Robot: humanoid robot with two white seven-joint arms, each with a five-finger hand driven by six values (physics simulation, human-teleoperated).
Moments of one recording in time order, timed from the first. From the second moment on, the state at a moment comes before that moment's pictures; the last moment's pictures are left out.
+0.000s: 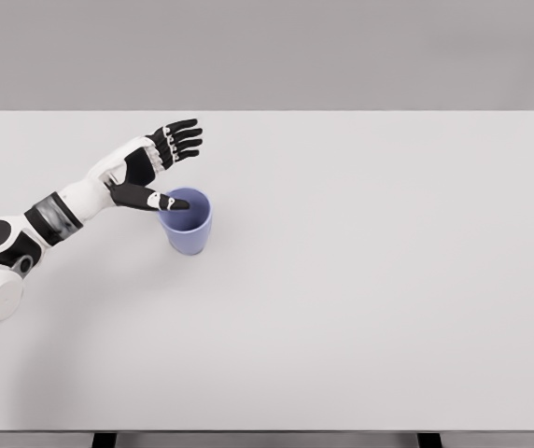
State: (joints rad) left arm -0.55 0.55 -0.64 -1.15 0.84 -0.29 -0.61; right arm -0.01 0.00 -0.08 -0.01 0.07 -0.06 0.07
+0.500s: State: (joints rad) left arm -0.75 0.94 -0.69 -1.13 0.14 -0.54 -0.61; right arm -0.01 0.00 -0.08 -0.01 0.07 -0.06 0.07
